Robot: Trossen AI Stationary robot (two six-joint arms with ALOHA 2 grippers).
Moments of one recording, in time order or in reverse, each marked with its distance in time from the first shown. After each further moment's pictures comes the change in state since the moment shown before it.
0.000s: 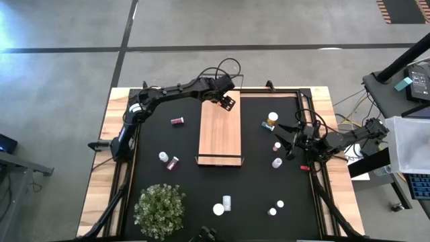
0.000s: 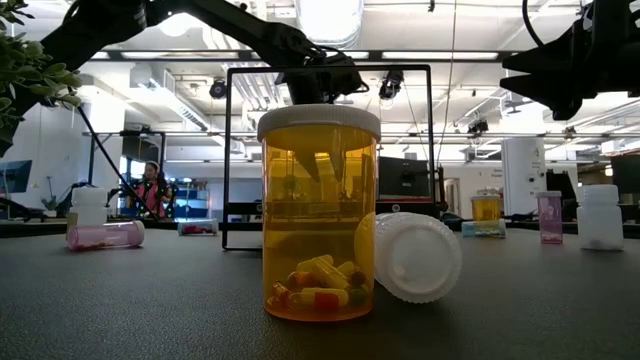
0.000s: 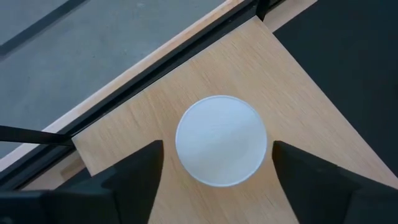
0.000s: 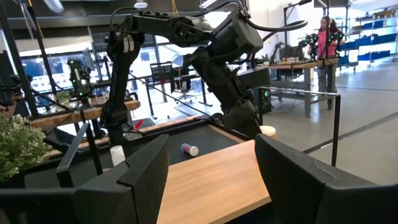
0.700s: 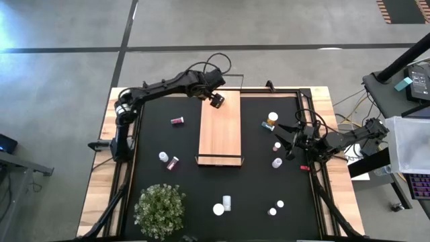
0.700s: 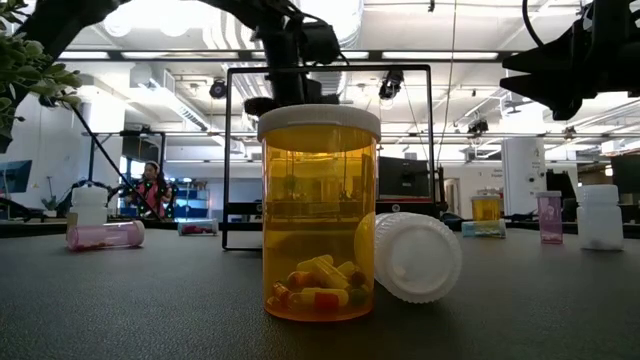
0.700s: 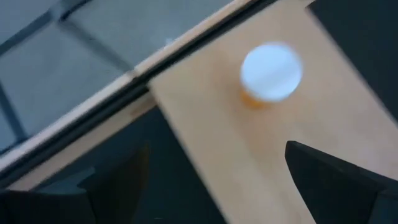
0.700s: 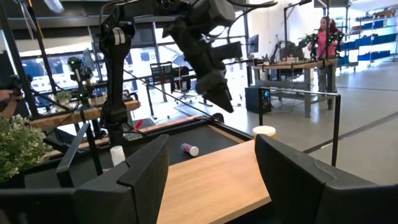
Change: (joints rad) left arm 0.000 -0.179 0.000 -0.321 -0.032 -0.078; right arm 0.000 0.000 0.000 0.000 0.000 0.000
